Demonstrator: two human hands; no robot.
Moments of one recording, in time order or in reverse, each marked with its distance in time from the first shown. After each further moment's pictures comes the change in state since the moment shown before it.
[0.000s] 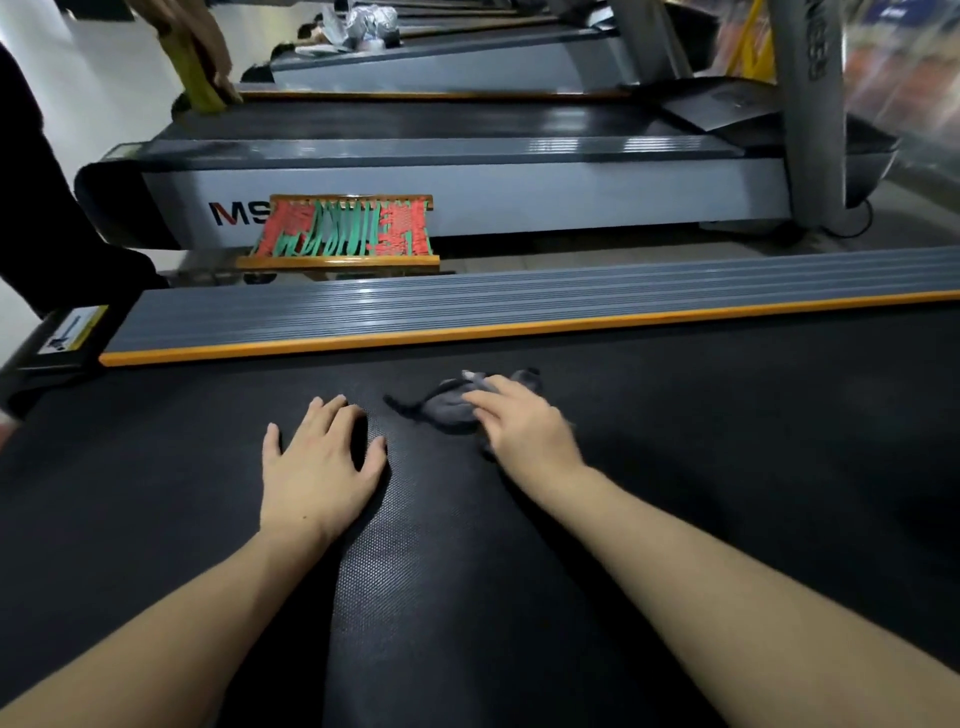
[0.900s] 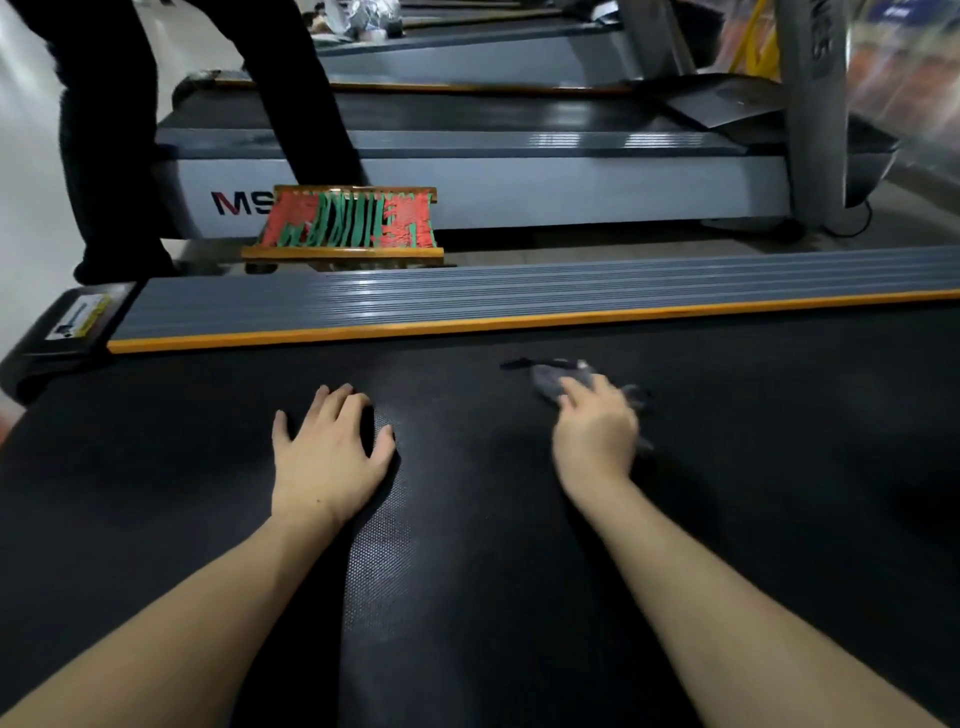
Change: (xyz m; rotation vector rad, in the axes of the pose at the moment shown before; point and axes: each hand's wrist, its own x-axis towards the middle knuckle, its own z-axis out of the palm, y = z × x) left_hand 0.000 0.003 -0.001 -0.028 -0.006 -0.002; right_hand -0.021 0.030 -0.020 -0.199 0.231 0.338
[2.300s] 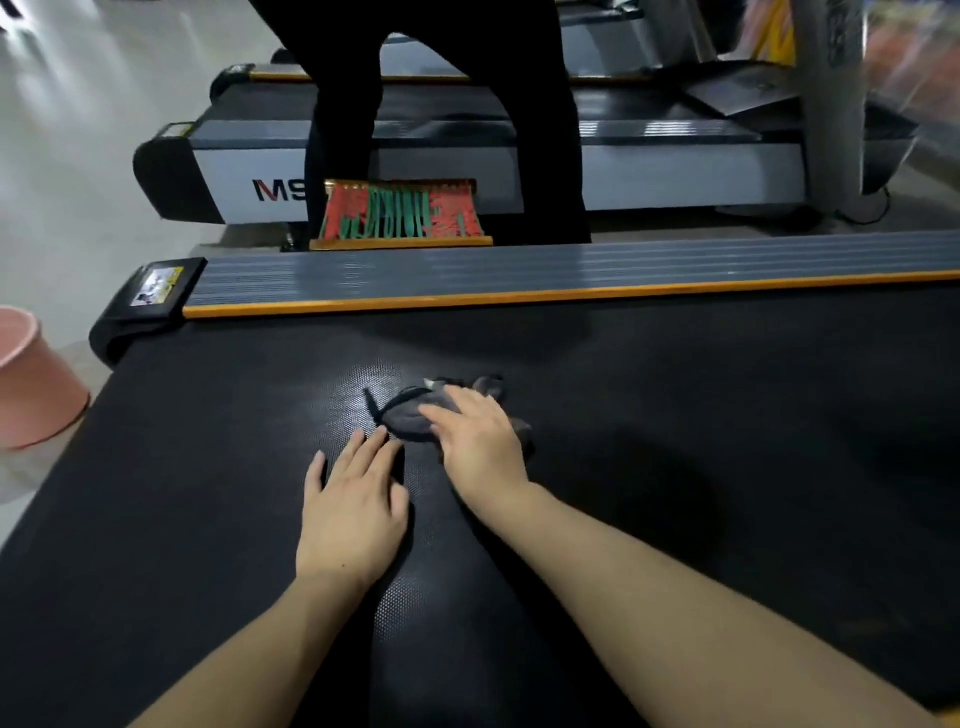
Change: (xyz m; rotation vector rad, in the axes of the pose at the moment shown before) left_hand -0.127 -0.006 -0.027 0.055 -0.060 0.031; right_hand -0.097 -0.109 0.015 0.255 -0.305 -0.386
